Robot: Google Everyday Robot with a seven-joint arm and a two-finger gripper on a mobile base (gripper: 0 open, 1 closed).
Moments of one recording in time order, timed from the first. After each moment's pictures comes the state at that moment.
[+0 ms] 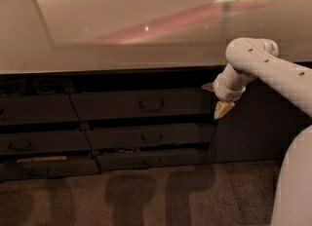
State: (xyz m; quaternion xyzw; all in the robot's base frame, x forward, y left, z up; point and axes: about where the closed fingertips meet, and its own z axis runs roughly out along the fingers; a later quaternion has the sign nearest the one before) arm 0.649 -0.239 0.657 -0.81 0.58 -0.02 0.11
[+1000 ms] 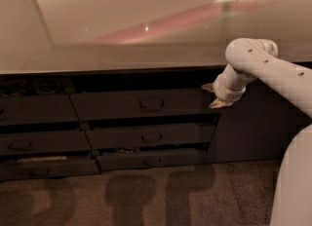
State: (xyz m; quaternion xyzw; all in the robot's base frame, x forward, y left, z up) arm 0.649 -0.239 0.656 -0.81 0.58 -0.02 0.11
